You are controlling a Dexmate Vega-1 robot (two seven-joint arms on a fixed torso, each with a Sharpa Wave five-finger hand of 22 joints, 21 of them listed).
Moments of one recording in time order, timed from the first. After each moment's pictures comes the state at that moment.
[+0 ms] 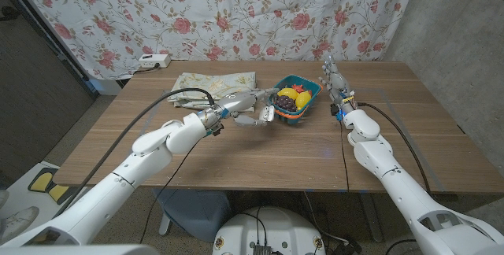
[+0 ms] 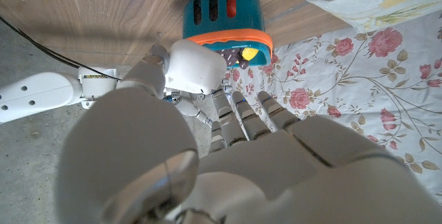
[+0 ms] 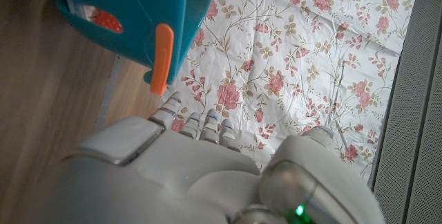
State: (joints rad) left arm 0.99 0.63 0.34 -1.78 0.70 -0.44 -0.02; left_hand 0.97 0.01 0.54 -0.17 0.18 -0.04 -0.12 0.21 0.18 0.55 -0.14 0.55 0.34 0.26 -0.17 0.23 0.22 0.13 0.02 0.20 0.17; right arm -0.86 -0.32 -0.22 -1.31 0.42 0.31 0.06; right_hand 0.34 0.08 -0.17 -0.09 0.22 -0.05 -0.06 0.20 0.18 0.00 -0.04 0.20 0.19 -0.14 -0.03 0.20 0.19 0.04 0.10 0.19 0.17
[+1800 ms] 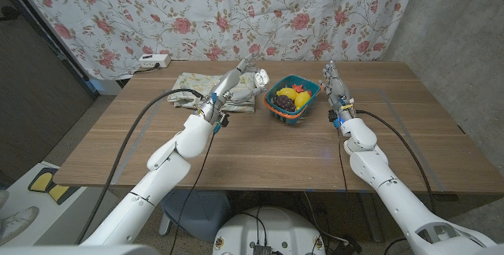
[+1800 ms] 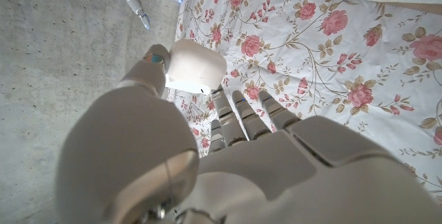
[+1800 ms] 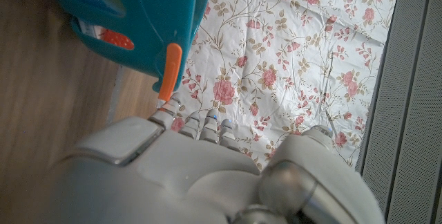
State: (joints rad) left arm 1.11 0.43 0.27 -1.88 0.44 -0.23 0.17; left_hand 0.98 0.01 0.54 -0.17 0.19 -0.01 -0.10 0.21 0.18 0.55 -0.14 0.55 0.34 0.27 -0.17 0.23 0.23 0.13 0.03 0.20 0.17; right arm -0.92 -0.29 -0.22 -1.32 0.42 0.41 0.04; right_hand 0.35 0.08 -0.17 -0.10 0.22 -0.05 -0.06 0.20 0.18 -0.01 -0.04 0.20 0.19 -0.13 -0.04 0.20 0.19 0.03 0.10 0.19 0.17
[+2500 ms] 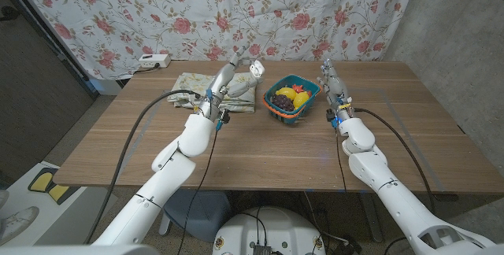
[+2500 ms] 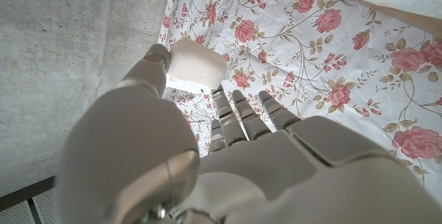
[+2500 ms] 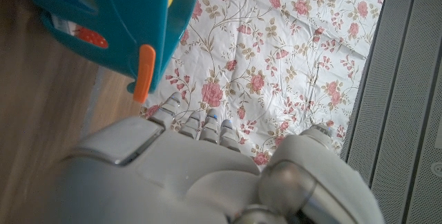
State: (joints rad) left arm 1.12 0.39 0.27 -1.90 0.34 -0.18 0.22; left_hand 0.99 0.01 0.53 -0.17 0.18 0.00 -0.09 0.21 0.18 0.55 -0.14 0.55 0.34 0.27 -0.16 0.23 0.23 0.13 0.03 0.20 0.17; right arm -0.94 -0.32 -0.25 -1.39 0.37 0.42 -0.03; right_hand 0.35 0.08 -0.16 -0.10 0.21 -0.05 -0.06 0.20 0.18 0.00 -0.04 0.20 0.19 -0.12 -0.03 0.20 0.19 0.03 0.11 0.19 0.17
